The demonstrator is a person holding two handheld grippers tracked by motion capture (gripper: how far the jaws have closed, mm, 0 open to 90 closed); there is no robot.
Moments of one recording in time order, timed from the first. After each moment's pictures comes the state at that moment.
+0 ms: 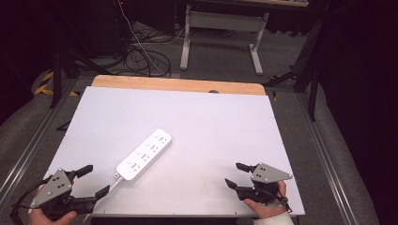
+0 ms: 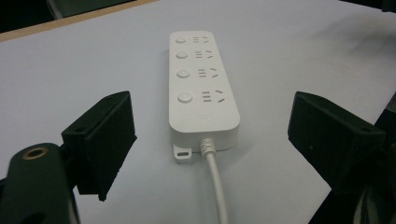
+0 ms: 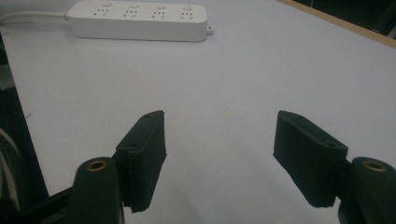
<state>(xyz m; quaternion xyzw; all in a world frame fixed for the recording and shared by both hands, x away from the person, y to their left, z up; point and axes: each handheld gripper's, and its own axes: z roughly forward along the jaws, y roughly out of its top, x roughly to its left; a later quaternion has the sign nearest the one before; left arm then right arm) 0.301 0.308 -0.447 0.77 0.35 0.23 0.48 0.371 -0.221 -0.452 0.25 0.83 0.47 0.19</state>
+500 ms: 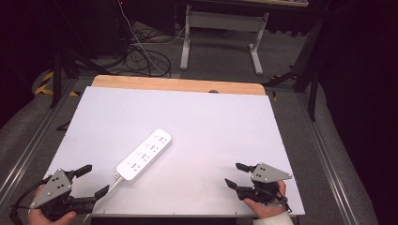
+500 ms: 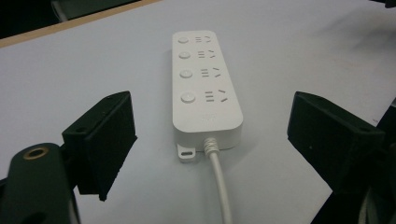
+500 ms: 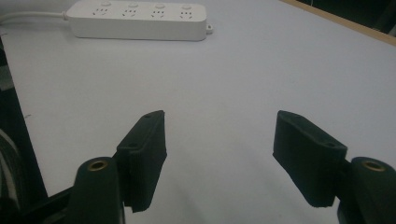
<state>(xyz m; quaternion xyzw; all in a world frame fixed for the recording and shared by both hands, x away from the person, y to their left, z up) 0.299 0.307 -0.444 0.77 0.35 0.24 0.47 0.372 -0.221 -0.454 0.25 0.82 0.47 0.19</state>
